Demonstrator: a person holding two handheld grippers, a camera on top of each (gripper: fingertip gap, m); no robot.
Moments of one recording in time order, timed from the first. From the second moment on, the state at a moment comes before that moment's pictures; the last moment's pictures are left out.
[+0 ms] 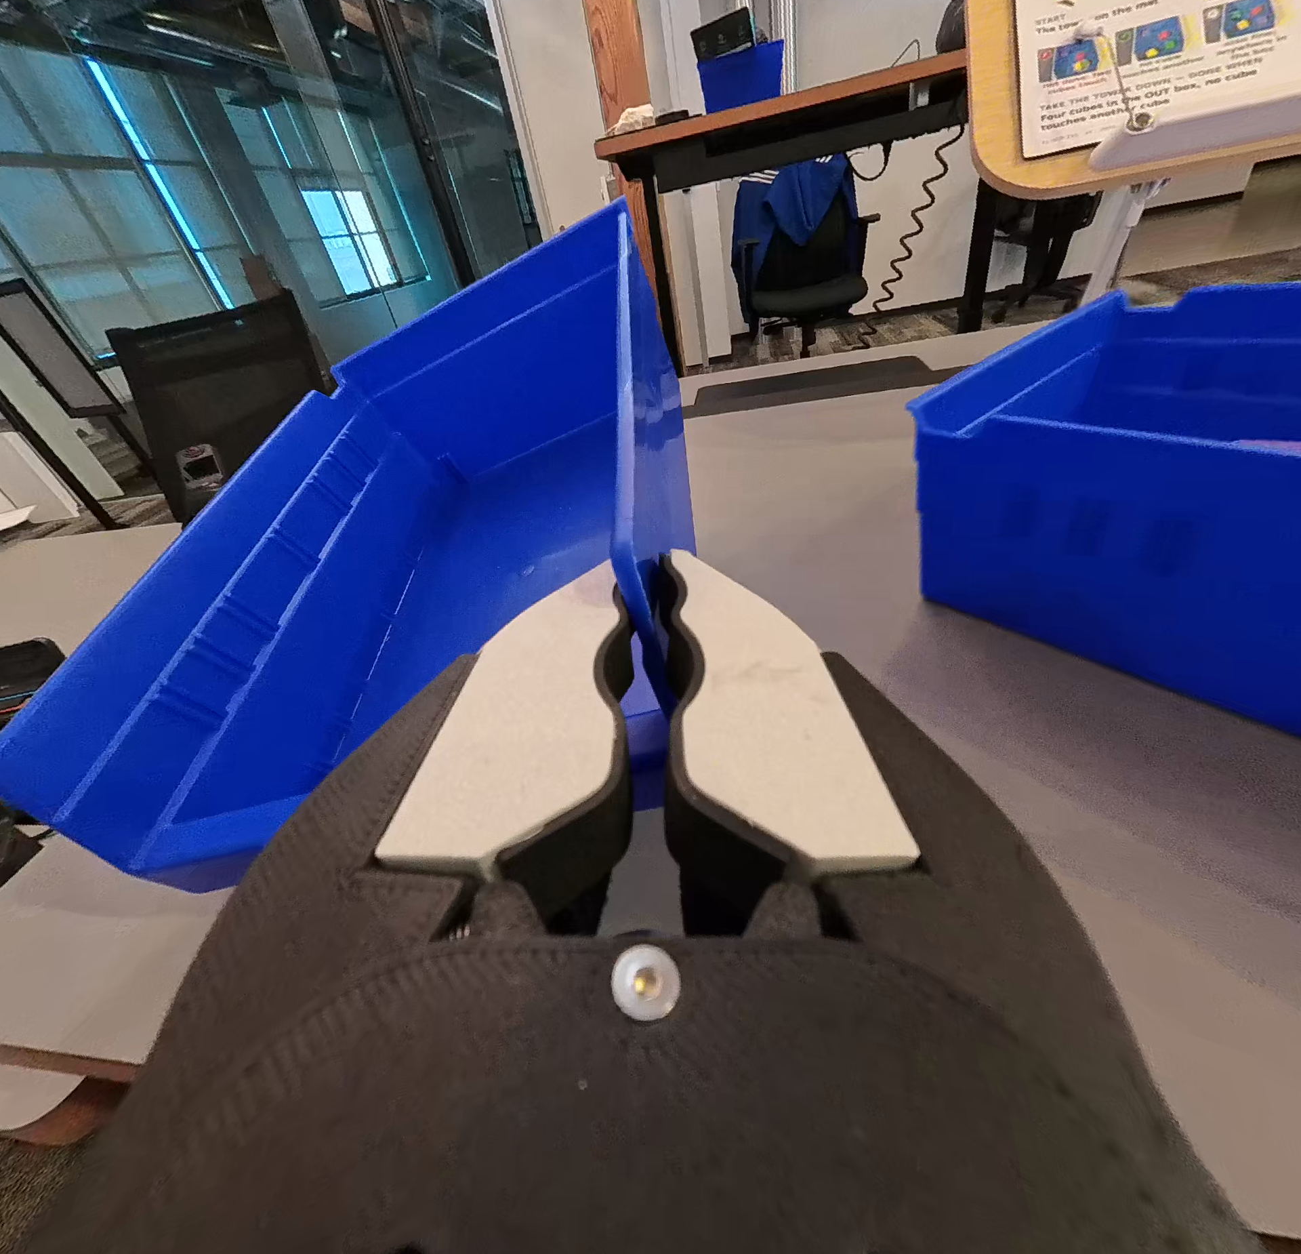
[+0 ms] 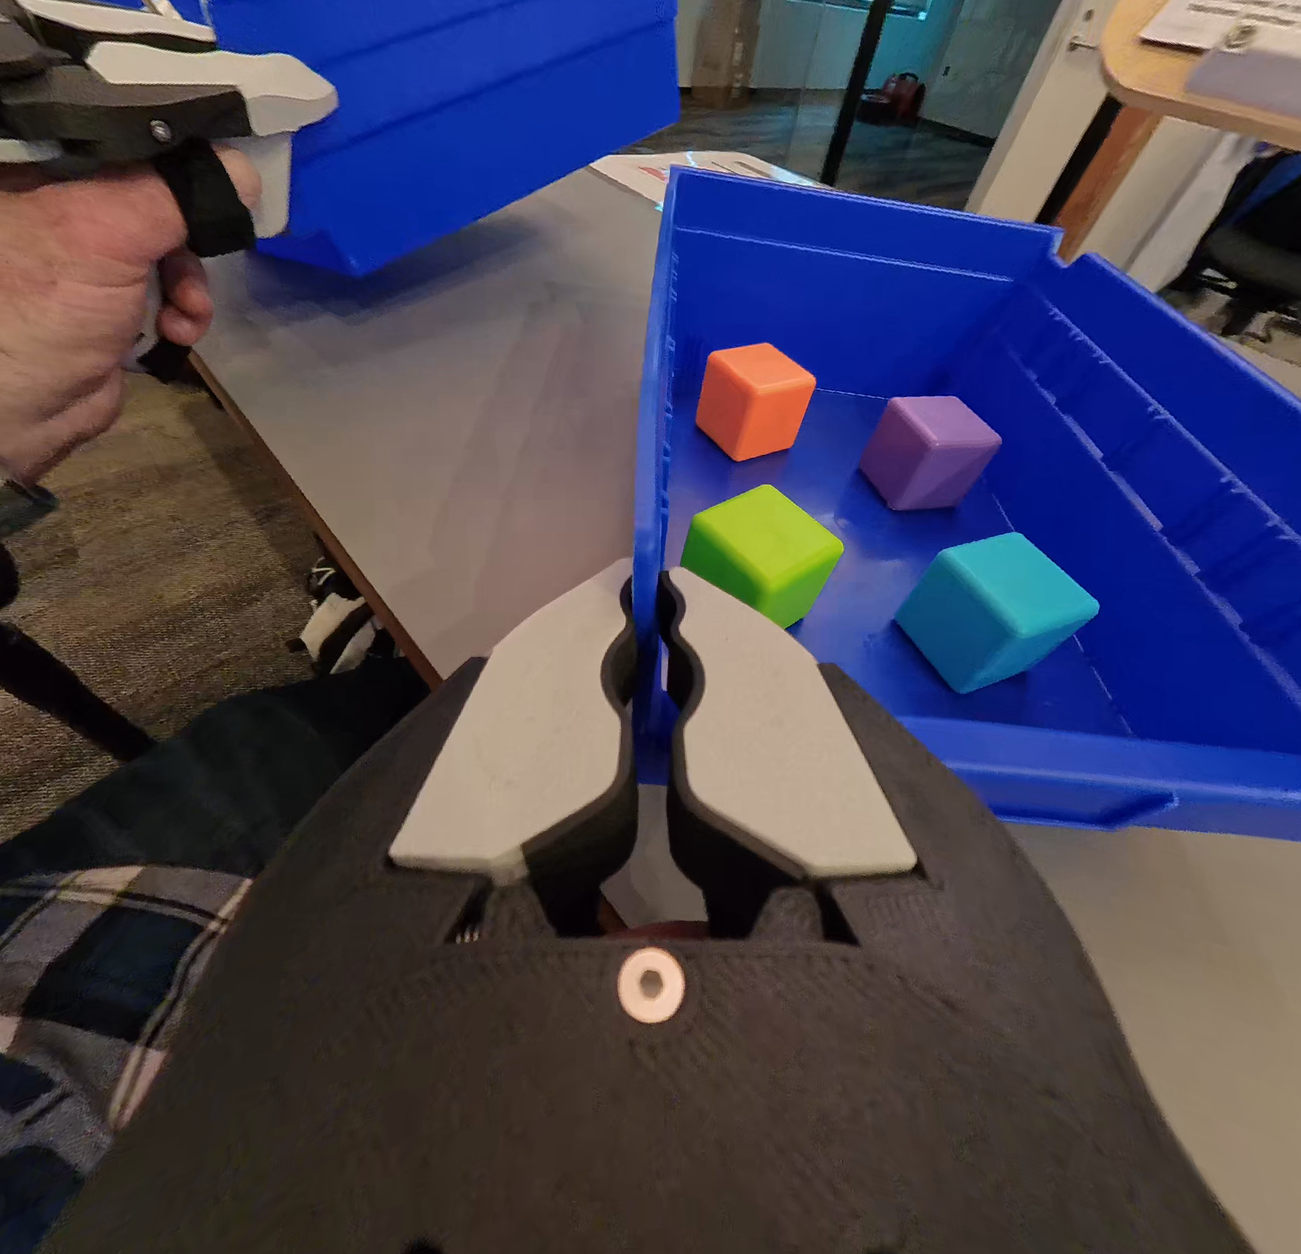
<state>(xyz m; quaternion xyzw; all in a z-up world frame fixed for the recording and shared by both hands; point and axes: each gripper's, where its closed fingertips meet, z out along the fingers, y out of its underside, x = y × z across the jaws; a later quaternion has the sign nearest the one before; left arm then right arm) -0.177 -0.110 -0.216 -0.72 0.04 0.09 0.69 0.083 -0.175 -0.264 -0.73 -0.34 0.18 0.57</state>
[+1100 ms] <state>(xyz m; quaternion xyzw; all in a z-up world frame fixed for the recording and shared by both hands) -0.193 -0.103 -0.219 -0.71 0.02 0.10 0.69 0.100 -0.129 -0.275 -0.51 -0.72 0.19 0.43</state>
